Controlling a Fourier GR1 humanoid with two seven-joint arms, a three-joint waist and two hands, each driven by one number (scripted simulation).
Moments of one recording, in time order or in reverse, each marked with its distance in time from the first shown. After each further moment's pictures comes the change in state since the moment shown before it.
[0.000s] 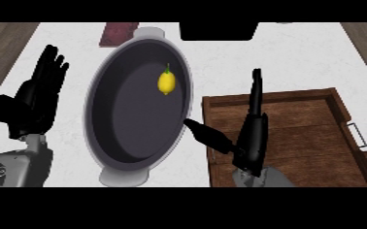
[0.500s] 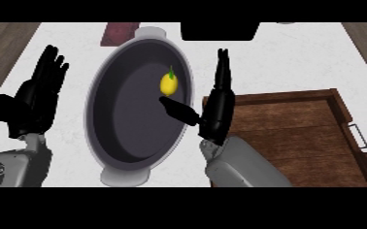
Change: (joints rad) left arm 0.000 0.024 -0.011 0.020 0.025 0.005 -0.014; right arm -0.261 0.136 -0.004 0.306 0.090 -0.063 0.119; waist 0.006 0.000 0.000
